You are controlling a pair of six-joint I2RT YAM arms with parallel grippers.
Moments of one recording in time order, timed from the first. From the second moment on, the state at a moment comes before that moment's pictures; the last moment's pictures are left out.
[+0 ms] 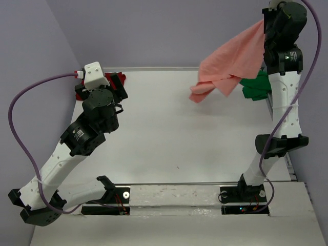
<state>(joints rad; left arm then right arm) -0.78 0.98 1.39 -0.50 -1.04 -0.25 0.10 1.81 2.45 -0.51 0.39 -0.41</state>
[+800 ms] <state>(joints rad) -0.80 0.98 1.38 -0.50 -1.02 -0.27 0.68 1.92 2.50 -0.64 0.39 -0.36</state>
